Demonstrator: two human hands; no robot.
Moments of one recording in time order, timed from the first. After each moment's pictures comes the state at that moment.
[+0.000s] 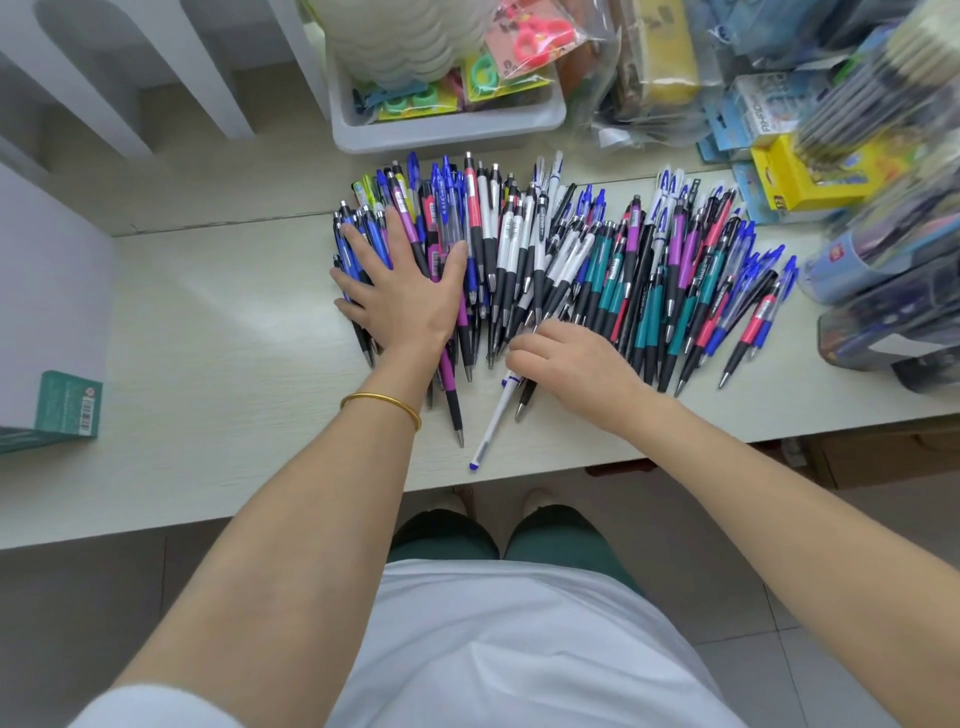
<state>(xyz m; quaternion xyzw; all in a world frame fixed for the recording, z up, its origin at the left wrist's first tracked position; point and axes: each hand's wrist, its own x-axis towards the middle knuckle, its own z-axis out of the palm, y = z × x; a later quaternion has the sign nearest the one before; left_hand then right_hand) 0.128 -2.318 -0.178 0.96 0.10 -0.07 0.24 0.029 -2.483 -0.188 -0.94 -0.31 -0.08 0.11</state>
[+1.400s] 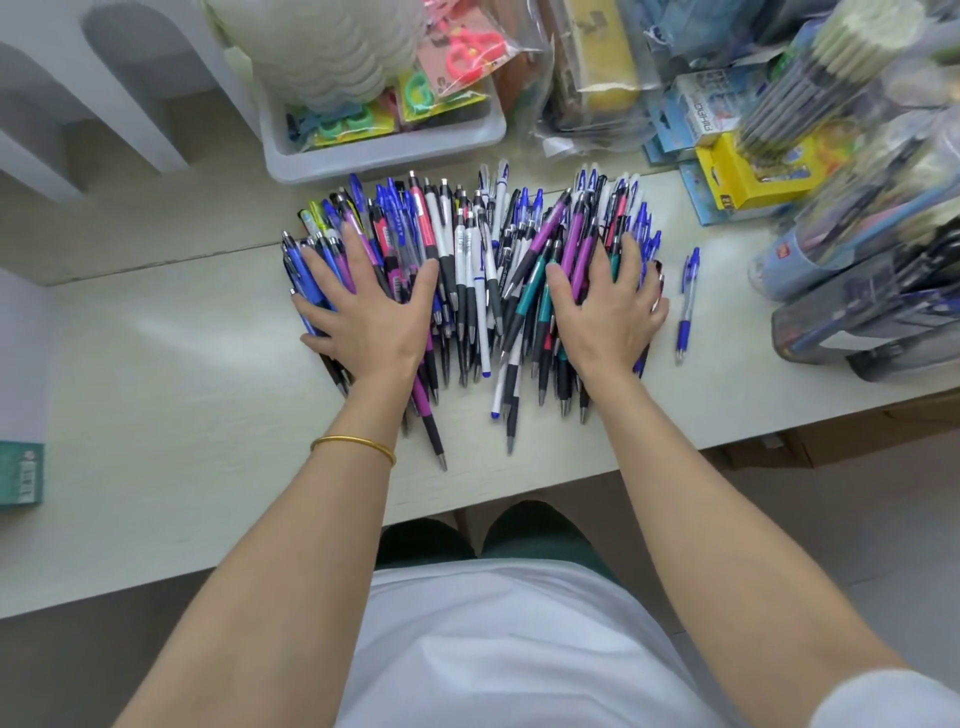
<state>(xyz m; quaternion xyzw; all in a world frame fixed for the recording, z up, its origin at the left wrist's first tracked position) 0.130 -2.336 -0.179 0.96 0.11 -0.05 0.24 0.066 -2.522 -0.192 -0.92 0.35 -0.06 0.18</state>
